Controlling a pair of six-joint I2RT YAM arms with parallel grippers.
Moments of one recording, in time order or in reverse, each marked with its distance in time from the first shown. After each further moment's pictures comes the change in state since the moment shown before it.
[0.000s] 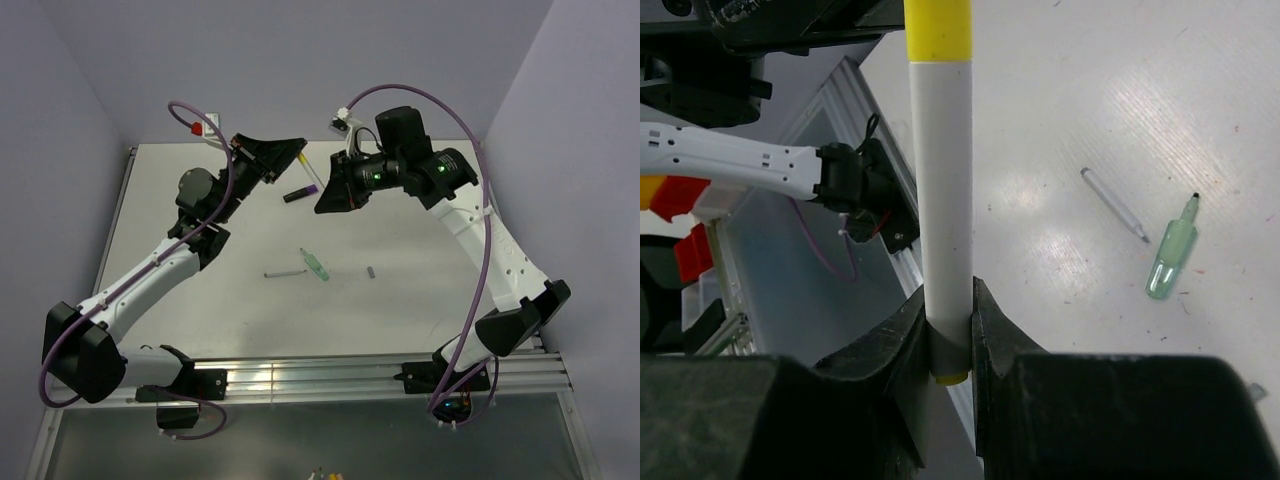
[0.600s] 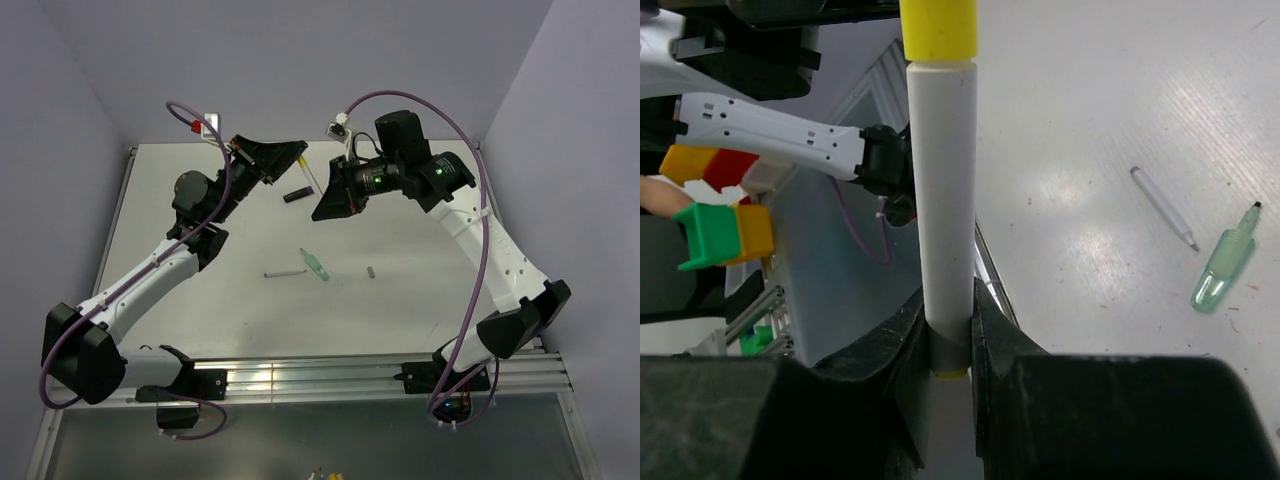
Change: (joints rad) left arm 0.014 -0.008 -0.023 0.083 0.086 0.005; right arm -0.009 -0.010 -0.056 0.042 -0.155 0.012
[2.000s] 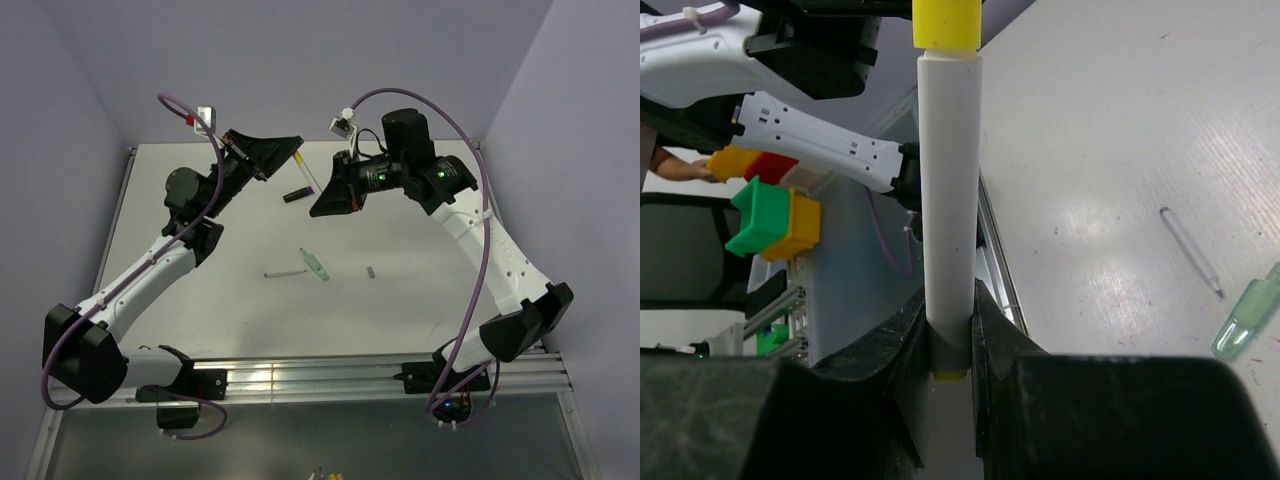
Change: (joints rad) left arm 0.048 0.005 0.024 0.036 0.090 -0.047; right arm -0.023 -0.027 -0.060 0.148 -0.114 0.050
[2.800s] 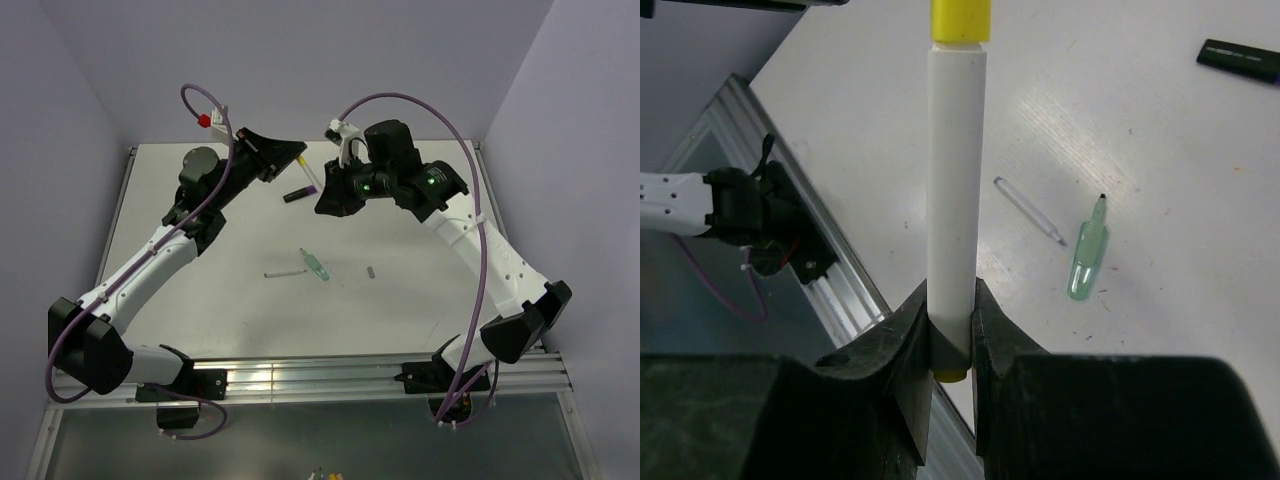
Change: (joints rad) left arm 0.005 0.054 0.134 -0.435 -0.096 0.048; right arm 0.116 -0.002 0.000 -0.095 0.534 -0.107
